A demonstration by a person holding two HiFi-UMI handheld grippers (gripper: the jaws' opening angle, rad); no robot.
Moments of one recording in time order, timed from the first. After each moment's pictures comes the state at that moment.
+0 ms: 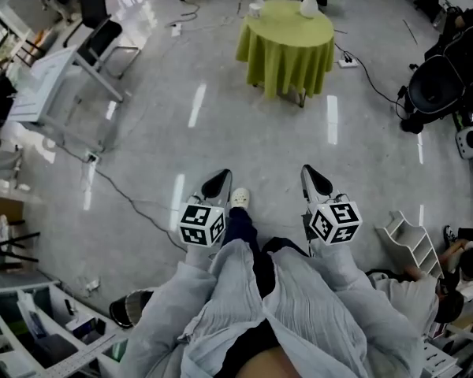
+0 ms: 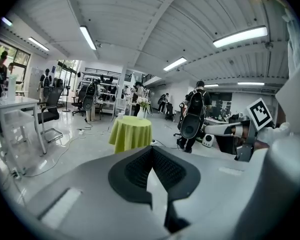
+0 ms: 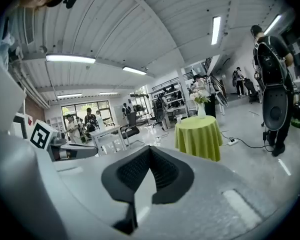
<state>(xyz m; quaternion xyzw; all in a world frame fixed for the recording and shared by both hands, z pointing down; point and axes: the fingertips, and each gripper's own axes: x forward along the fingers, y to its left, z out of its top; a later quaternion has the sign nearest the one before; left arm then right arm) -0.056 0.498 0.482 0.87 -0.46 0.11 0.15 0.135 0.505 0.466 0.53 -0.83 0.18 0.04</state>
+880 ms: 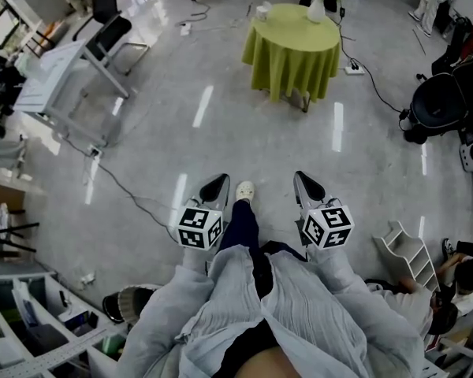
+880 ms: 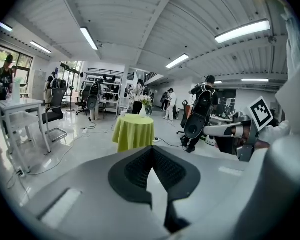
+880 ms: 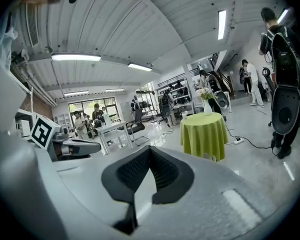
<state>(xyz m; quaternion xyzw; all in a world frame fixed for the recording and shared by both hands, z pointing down) -0.048 0.506 0.489 0.86 -0.48 0.12 0.15 0.130 0.507 0.478 0.50 -0.85 0.18 0.05</state>
